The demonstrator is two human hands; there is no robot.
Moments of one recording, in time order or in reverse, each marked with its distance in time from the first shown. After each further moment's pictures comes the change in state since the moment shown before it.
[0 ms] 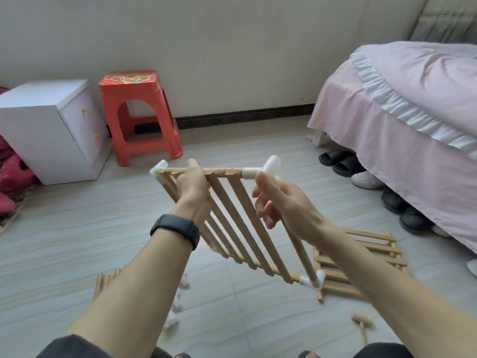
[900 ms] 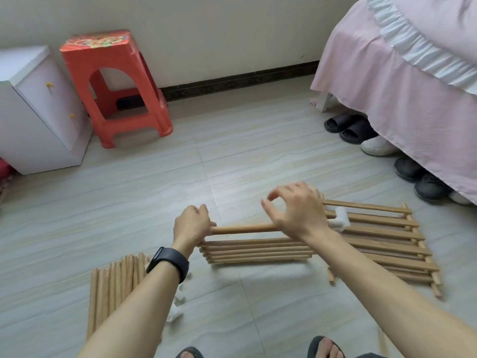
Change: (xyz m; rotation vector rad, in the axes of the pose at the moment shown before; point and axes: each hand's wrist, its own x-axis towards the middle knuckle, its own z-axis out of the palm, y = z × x) left_hand 0.084 -0.129 -0.034 0.940 -0.236 0.082; right_hand 0.036 0.149 -0.009 -0.993 0.362 0.093
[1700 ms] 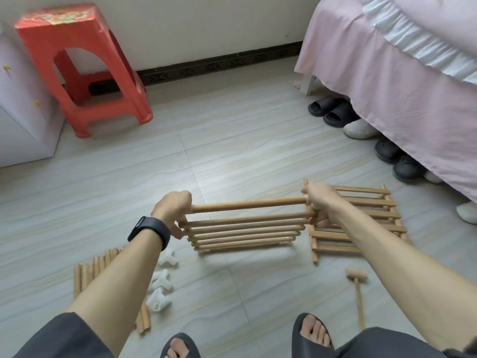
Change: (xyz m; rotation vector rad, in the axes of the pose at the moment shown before) left_hand 0.024 0.018 -0.010 0.081 -0.208 -0.178; right_hand 0.007 0.089 -0.017 0.418 -0.370 0.998
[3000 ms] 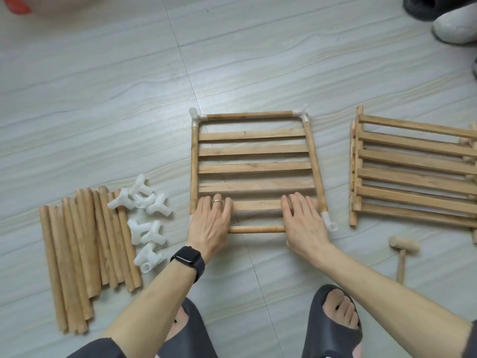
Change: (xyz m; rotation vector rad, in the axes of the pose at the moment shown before) left_hand 0.099 -0.167 0.180 1.151 0.076 0.725; right_hand 0.071 0.164 0.208 -1.116 0.005 -0.783
